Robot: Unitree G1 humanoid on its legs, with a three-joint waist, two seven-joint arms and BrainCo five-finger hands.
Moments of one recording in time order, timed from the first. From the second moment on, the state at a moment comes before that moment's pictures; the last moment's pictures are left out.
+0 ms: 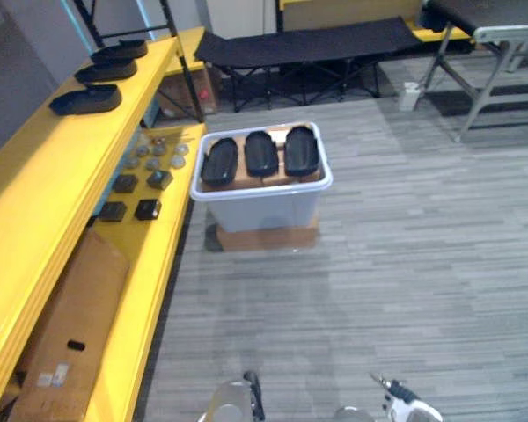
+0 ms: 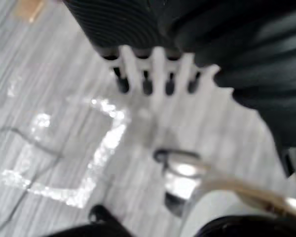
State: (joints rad) left arm 0.16 0.11 0.21 1.06 -0.11 0.23 -0.07; right arm -0.04 -0.17 -0.32 1.05 0.28 0.09 0.07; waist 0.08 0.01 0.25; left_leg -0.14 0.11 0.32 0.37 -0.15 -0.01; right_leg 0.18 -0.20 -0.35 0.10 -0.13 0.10
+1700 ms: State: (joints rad) left arm -0.01 0.16 -0.02 0.98 -0.19 0.06 0.18; right arm -0.06 -0.14 0.49 0.69 -0.14 -0.24 0.24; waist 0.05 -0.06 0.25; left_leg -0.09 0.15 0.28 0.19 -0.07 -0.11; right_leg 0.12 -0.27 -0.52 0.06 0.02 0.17
